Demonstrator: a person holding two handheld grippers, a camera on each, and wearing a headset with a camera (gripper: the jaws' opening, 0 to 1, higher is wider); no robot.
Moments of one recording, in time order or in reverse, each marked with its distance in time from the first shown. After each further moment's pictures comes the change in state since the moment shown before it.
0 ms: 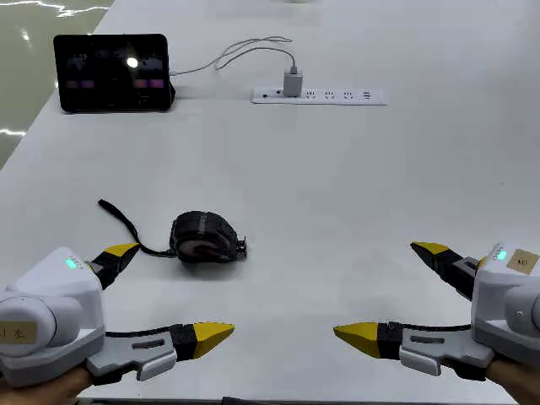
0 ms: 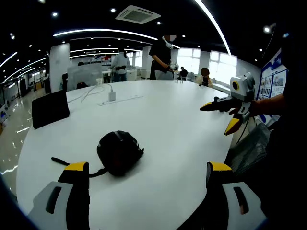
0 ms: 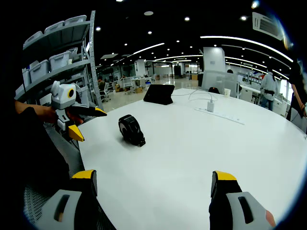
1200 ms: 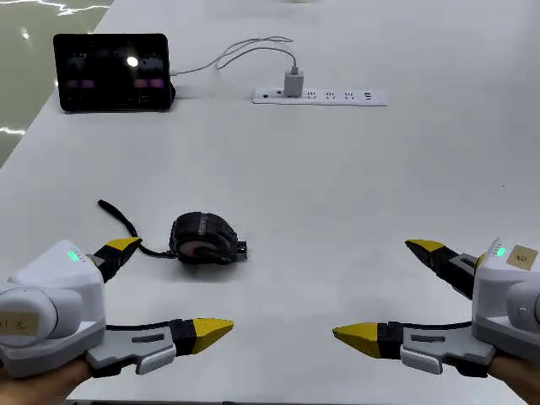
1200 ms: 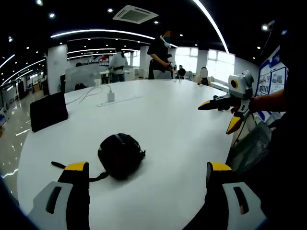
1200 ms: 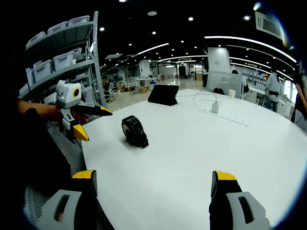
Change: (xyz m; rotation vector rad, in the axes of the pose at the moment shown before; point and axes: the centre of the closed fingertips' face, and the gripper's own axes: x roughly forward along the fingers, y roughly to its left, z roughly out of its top) left arm 0.006 0.005 0.004 0.023 0.005 -0.013; right arm 0.006 0.000 0.005 -0.011 -0.001 0.047
